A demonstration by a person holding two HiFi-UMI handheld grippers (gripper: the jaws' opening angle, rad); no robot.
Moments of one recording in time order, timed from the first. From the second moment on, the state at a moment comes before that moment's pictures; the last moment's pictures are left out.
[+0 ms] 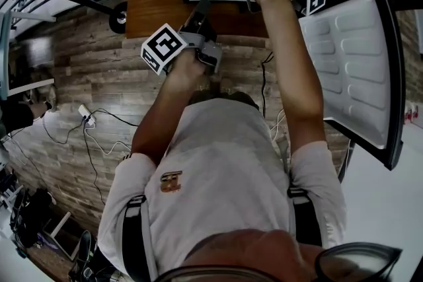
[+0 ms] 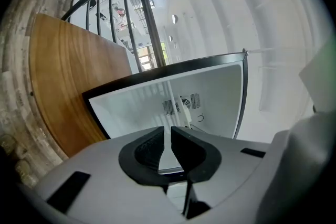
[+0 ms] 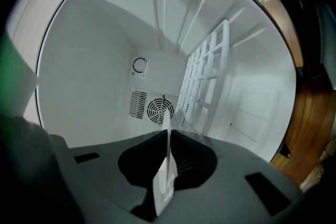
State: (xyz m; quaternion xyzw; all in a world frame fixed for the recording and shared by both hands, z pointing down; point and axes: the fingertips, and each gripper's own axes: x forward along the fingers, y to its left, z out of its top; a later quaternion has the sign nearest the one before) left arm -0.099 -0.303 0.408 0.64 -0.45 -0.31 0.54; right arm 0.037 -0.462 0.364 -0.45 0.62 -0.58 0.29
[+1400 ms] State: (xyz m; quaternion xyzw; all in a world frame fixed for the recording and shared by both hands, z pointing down) left arm -0.047 -0.373 0.373 0.69 -0.41 -0.30 0.52; right arm 0.035 -0.455 0.362 -0.45 0.65 -0.56 0.26
